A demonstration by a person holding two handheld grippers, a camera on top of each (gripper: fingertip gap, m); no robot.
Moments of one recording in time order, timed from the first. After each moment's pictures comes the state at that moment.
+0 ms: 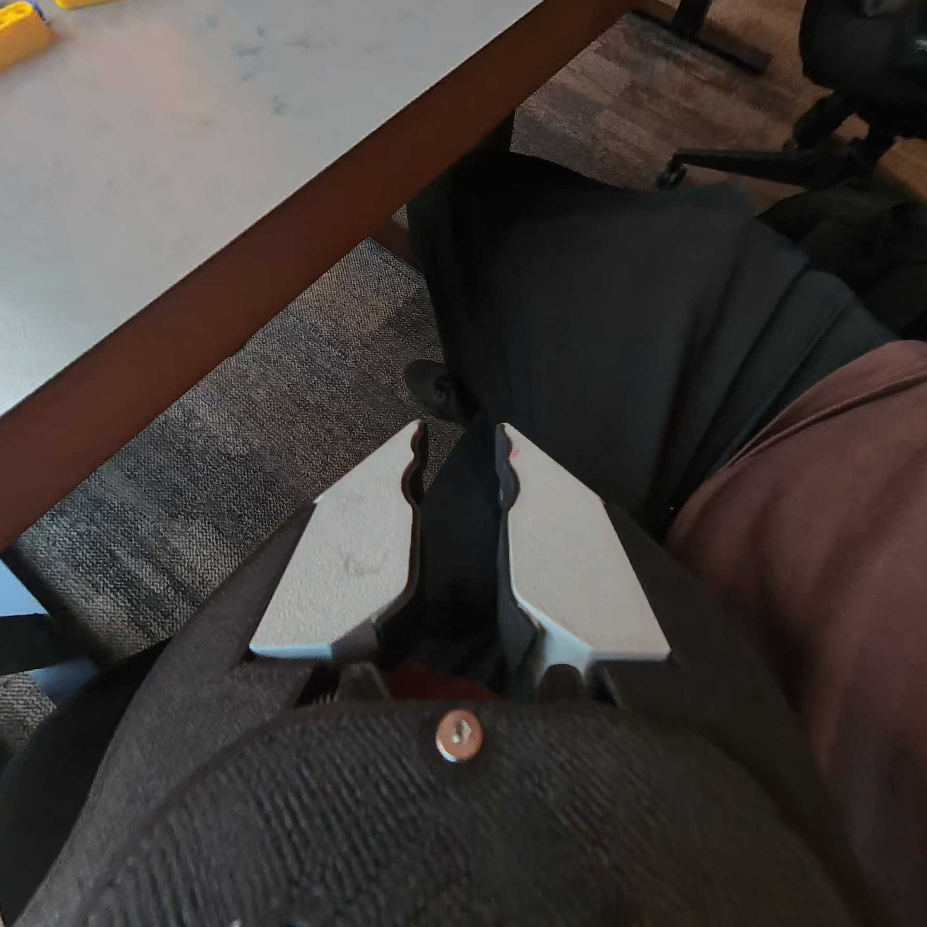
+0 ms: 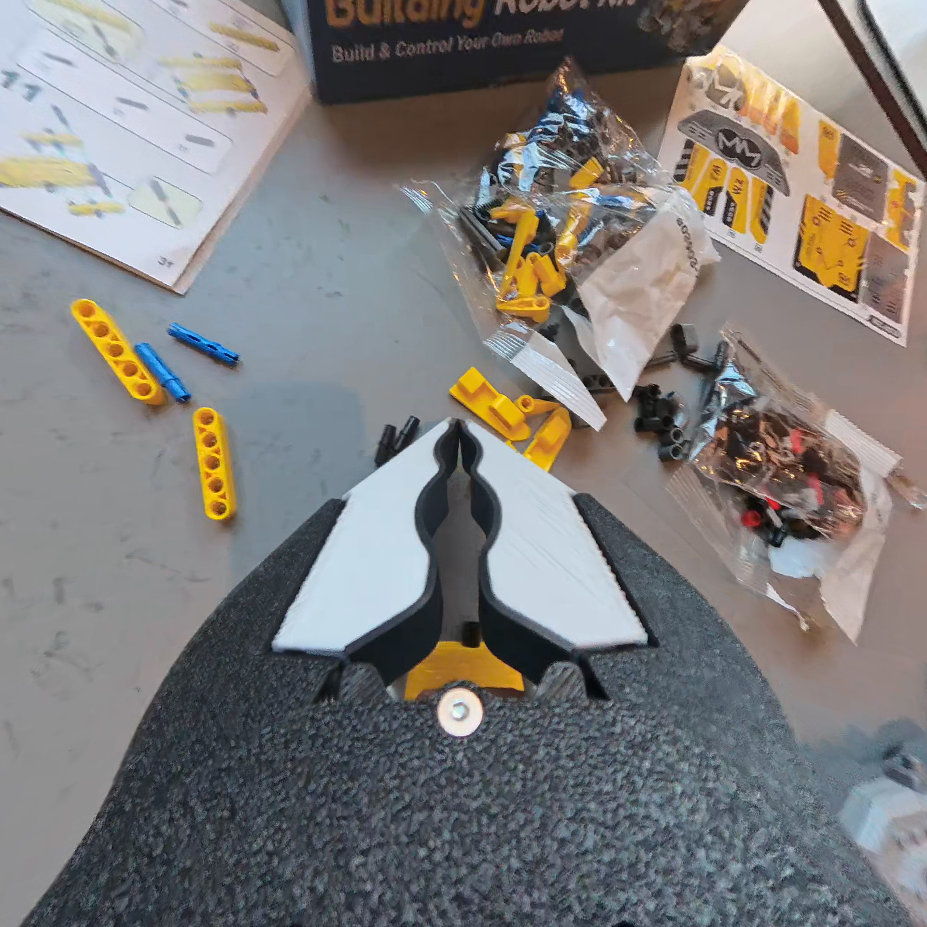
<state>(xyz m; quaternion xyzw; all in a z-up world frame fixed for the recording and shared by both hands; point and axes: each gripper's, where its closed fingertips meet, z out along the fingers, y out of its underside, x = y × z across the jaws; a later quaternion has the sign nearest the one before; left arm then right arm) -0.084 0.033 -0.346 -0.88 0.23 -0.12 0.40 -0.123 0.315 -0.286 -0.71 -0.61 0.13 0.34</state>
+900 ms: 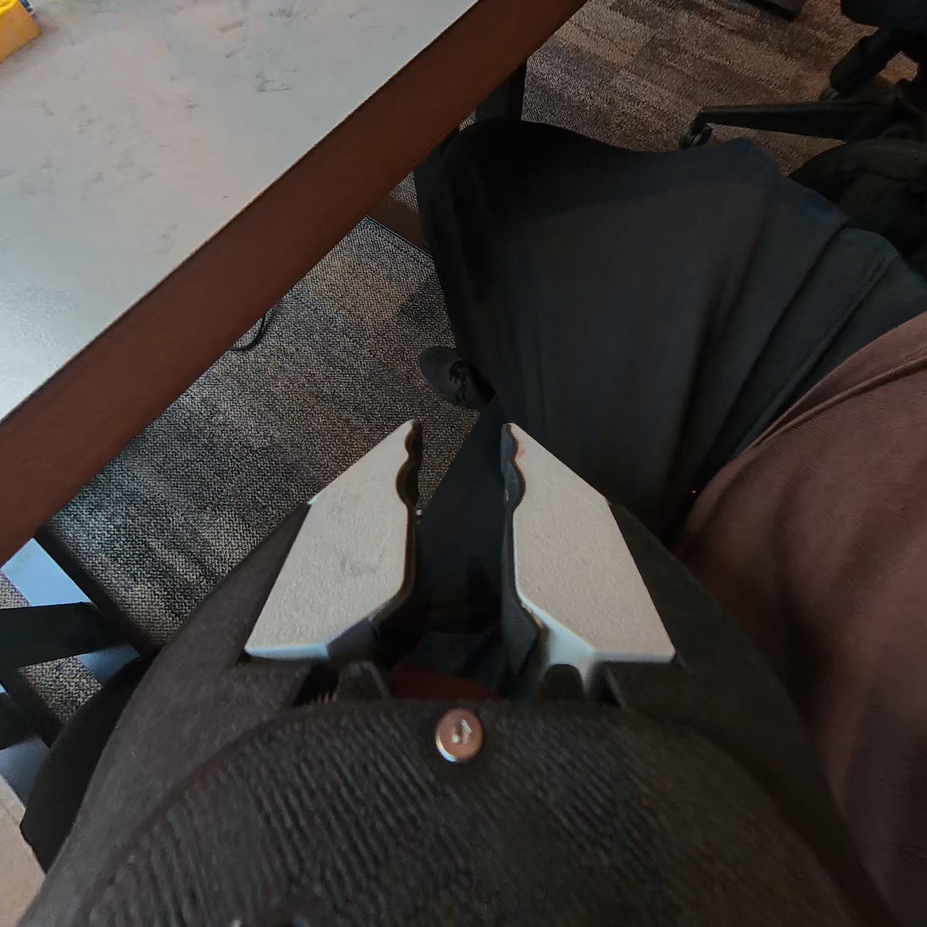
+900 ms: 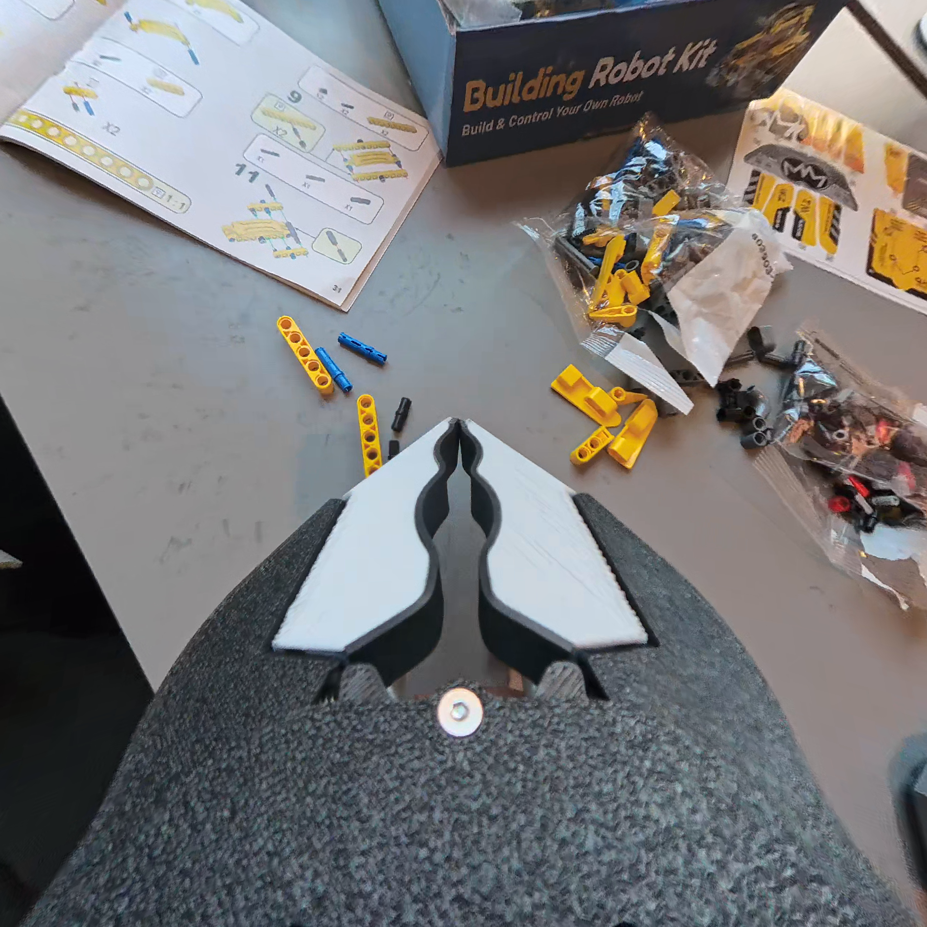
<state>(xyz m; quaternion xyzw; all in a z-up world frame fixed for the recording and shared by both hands) -0.089 0.031 -0.353 -0.88 0.25 -0.10 0.39 -0.118 0.263 -0.265 -0.70 -0.59 0.20 0.34</state>
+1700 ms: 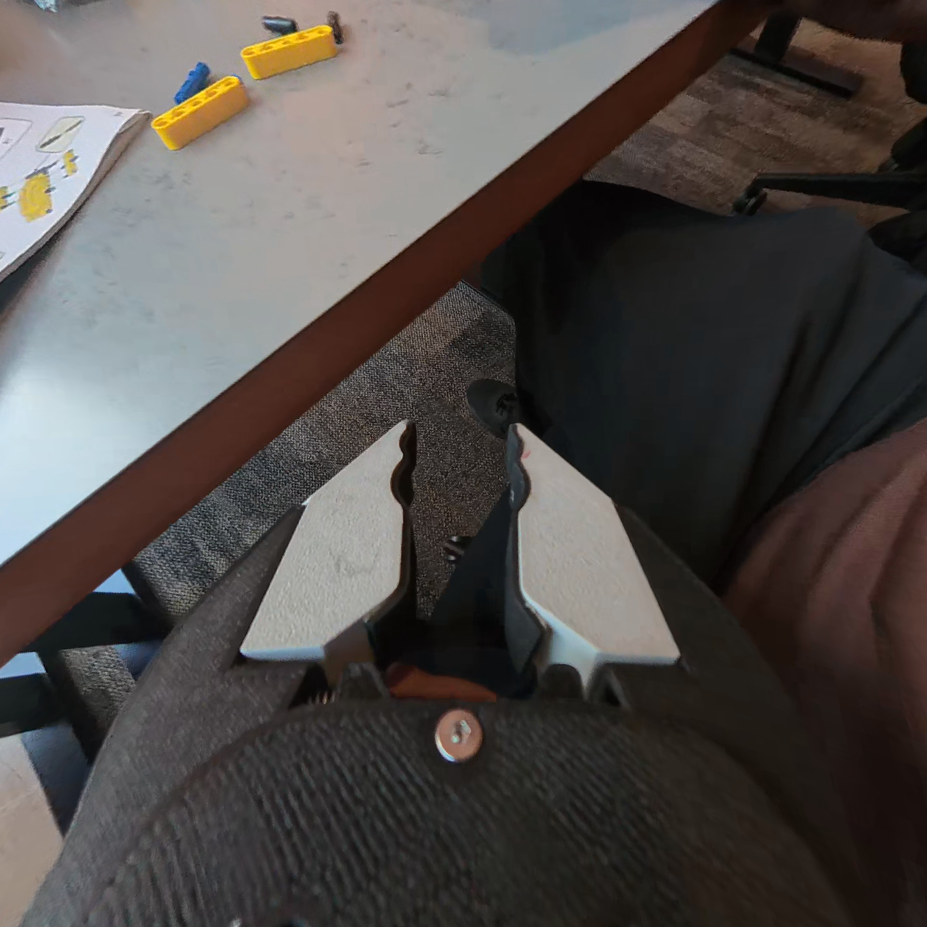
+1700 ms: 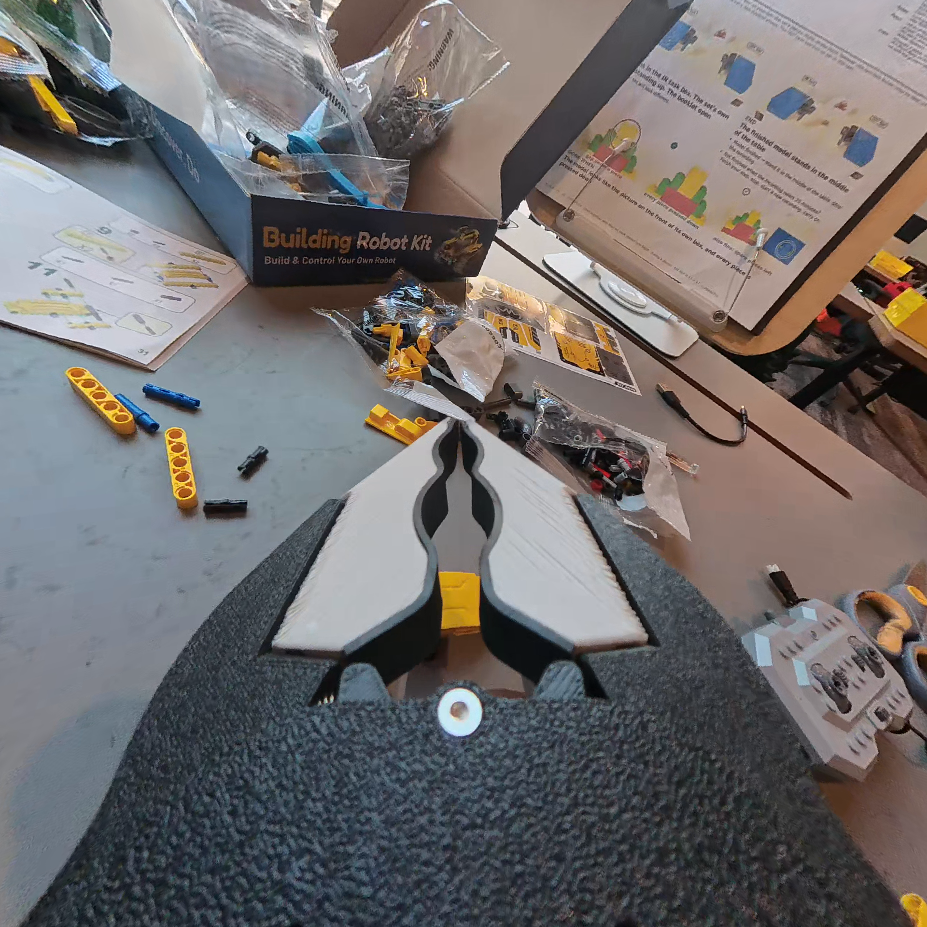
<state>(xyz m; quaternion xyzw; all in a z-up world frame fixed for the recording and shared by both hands) -0.124 0.052 -0.336 -0.87 0.21 -0.07 0.44 -0.073 0.318 -0.226 -0.63 -0.47 0.16 0.59</state>
